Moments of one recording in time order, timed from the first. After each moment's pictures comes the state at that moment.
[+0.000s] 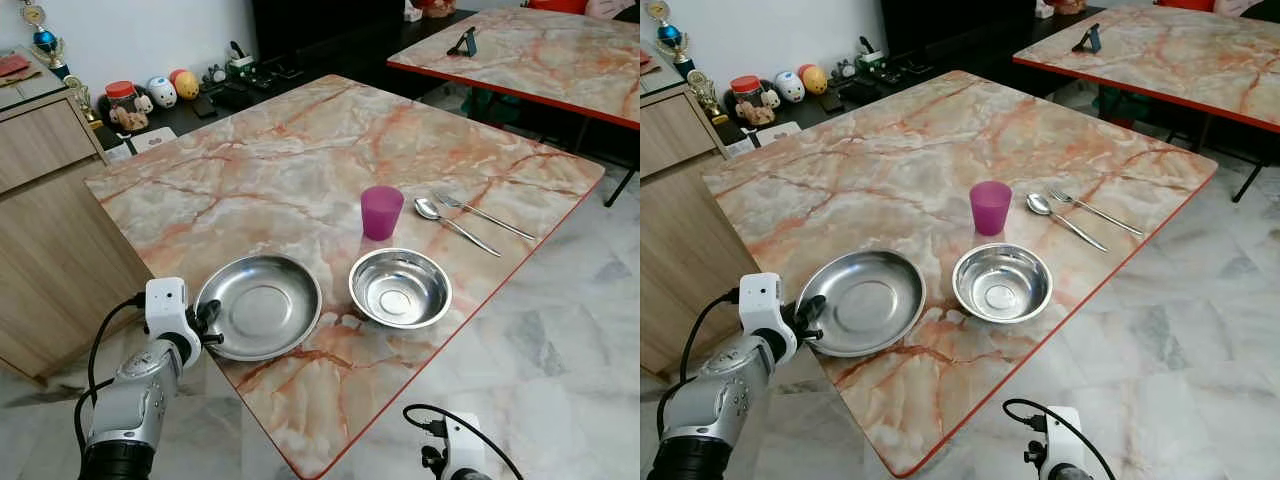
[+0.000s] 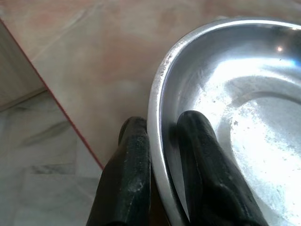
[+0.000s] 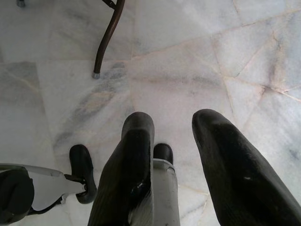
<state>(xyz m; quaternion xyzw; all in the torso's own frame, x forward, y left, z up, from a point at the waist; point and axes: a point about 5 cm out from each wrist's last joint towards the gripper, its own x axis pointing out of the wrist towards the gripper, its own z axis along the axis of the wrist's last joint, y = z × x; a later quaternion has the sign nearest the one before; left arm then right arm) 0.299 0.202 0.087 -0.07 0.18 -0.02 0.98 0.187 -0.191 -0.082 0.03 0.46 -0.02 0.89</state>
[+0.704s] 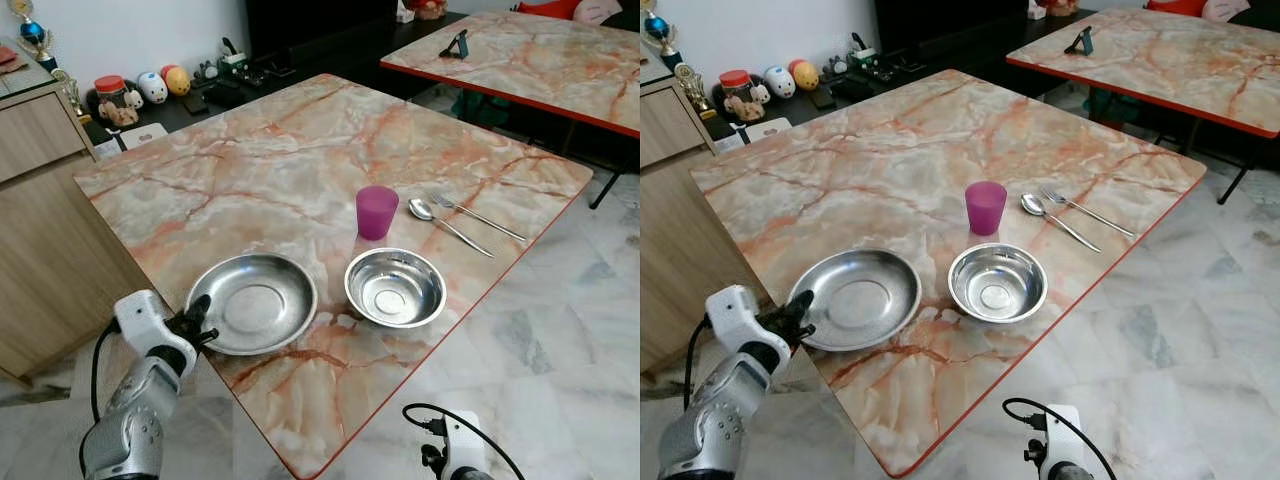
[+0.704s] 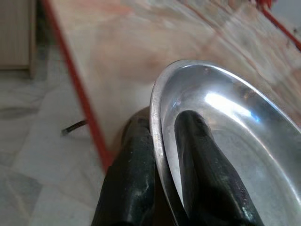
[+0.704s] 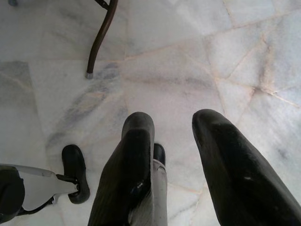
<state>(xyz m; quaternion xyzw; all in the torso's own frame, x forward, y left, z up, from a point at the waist) 0.273 0.216 0.088 -0.26 0.09 0.05 0.96 0.189 -0.192 -0.081 0.02 0.46 -0.02 0.89</state>
